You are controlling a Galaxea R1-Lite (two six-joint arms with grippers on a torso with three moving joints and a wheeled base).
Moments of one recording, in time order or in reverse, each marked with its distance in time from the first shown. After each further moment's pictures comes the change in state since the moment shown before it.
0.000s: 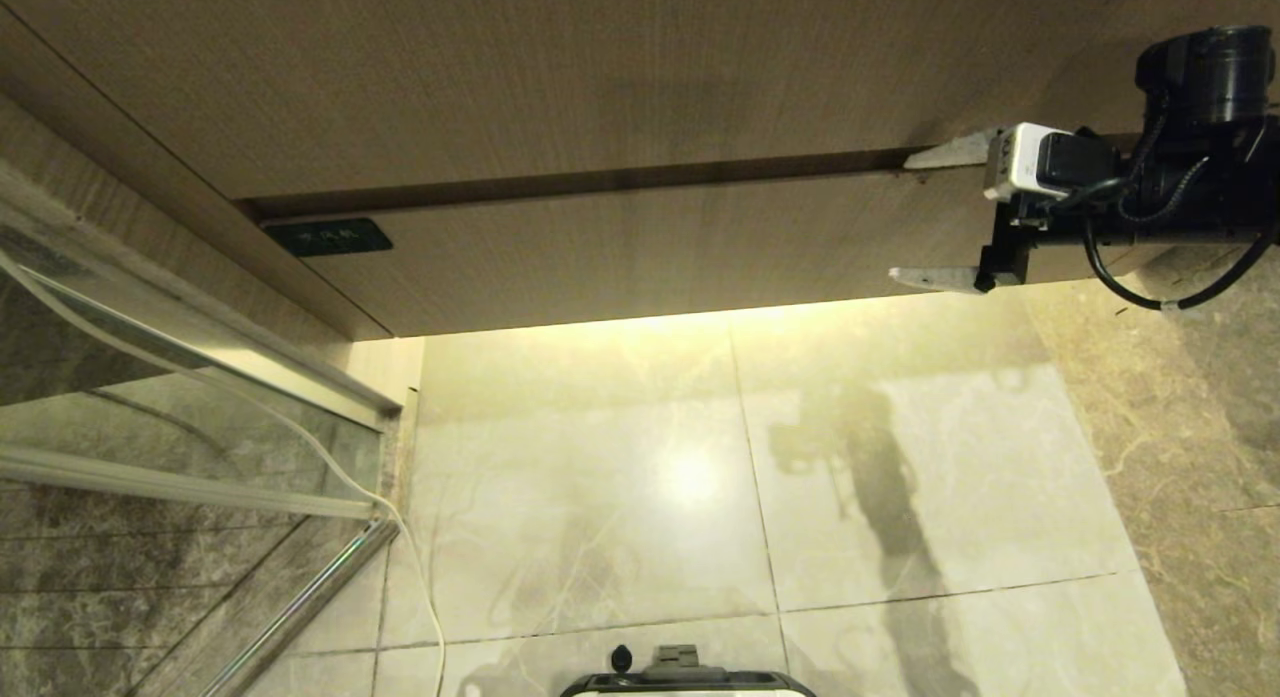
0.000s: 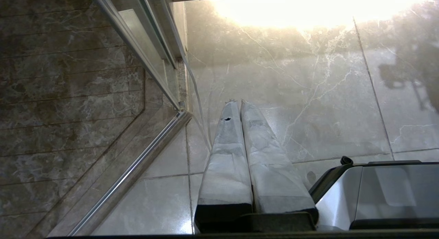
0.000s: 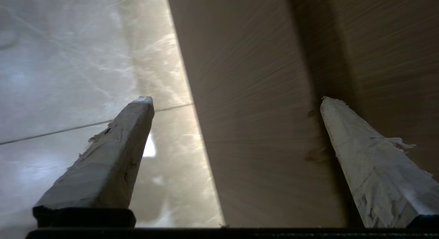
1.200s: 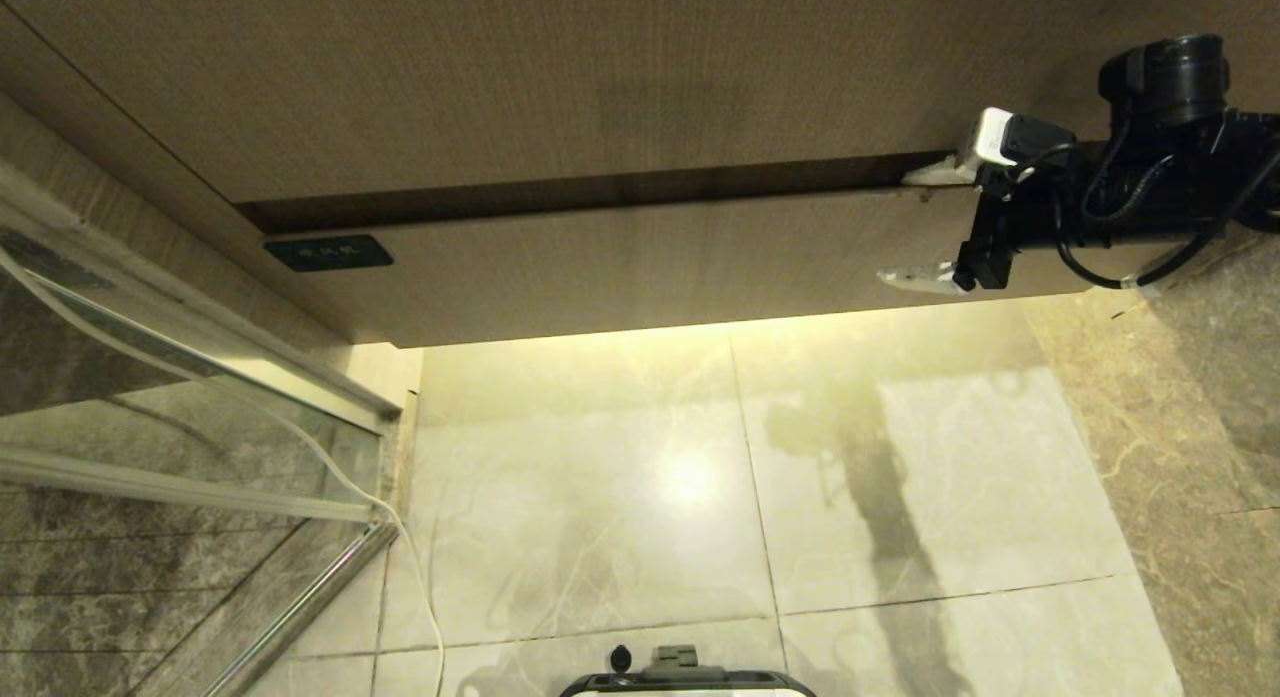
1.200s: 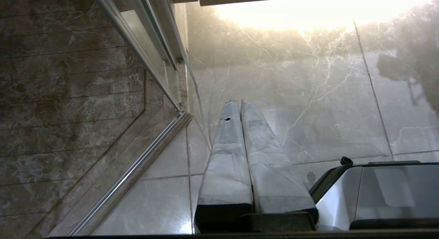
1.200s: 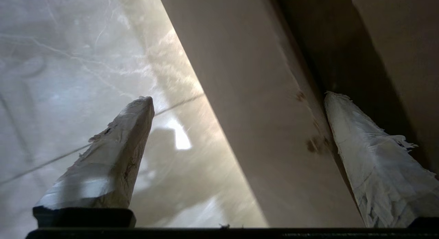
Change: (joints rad) left arm 0.000 0.000 0.000 0.000 0.000 0.000; right arm -0.019 0.124 -0.107 0.210 -0.144 0.242
